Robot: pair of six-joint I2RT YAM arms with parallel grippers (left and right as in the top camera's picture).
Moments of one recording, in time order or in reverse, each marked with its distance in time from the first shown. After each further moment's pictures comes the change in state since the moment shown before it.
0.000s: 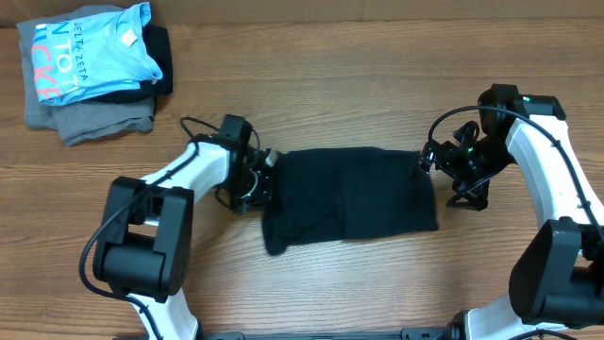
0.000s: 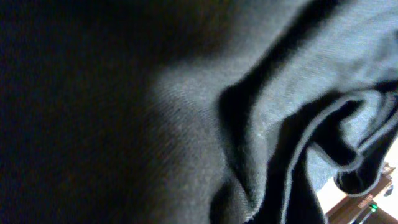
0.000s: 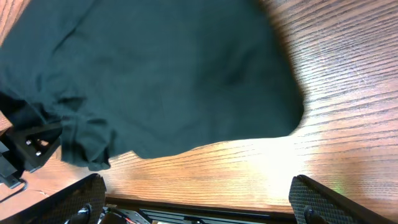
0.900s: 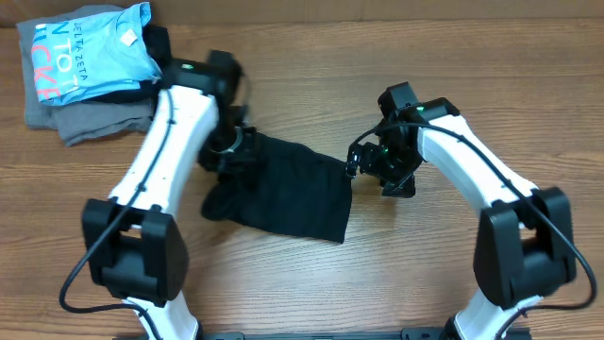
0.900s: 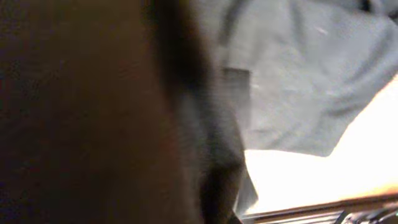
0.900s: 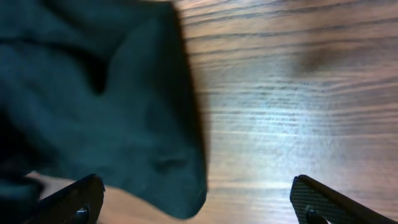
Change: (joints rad) left arm -0.047 -0.026 0.586 -0.669 -0.334 -0.025; right arm 0.394 0.140 -0.008 0.320 0.044 0.199
